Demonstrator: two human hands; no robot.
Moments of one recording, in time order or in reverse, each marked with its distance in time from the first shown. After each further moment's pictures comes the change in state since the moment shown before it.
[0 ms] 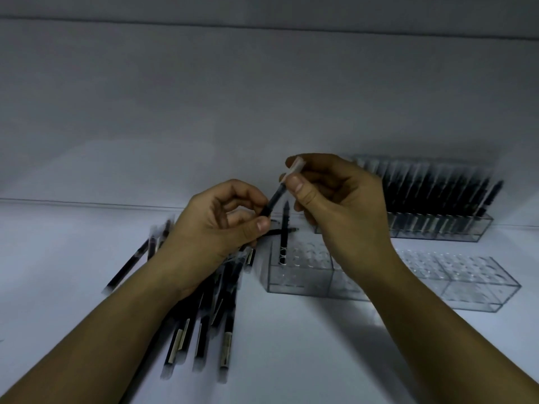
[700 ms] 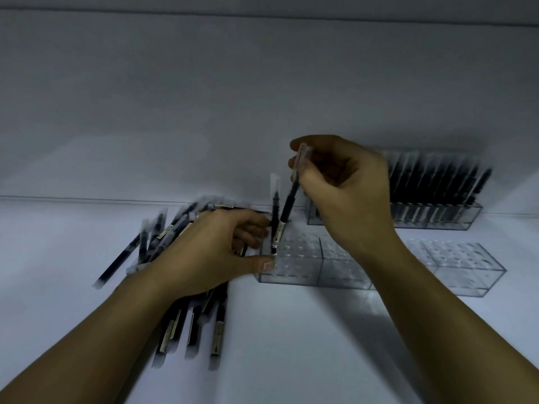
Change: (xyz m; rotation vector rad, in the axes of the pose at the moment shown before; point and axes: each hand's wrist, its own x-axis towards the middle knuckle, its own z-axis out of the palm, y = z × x) left_hand -0.003 -0.018 -0.003 0.802 -0.220 -0.010; right_hand 0.007 0.000 -0.013 -0.238 0.068 -0.117
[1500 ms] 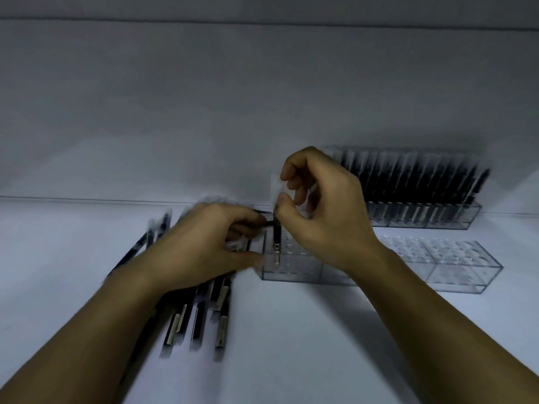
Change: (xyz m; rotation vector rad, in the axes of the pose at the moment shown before) left_hand -0.007 0.001 -0.015 0.063 -0.002 0.053; right_hand -0.013 0.004 0.005 -0.350 -0.172 -0.267
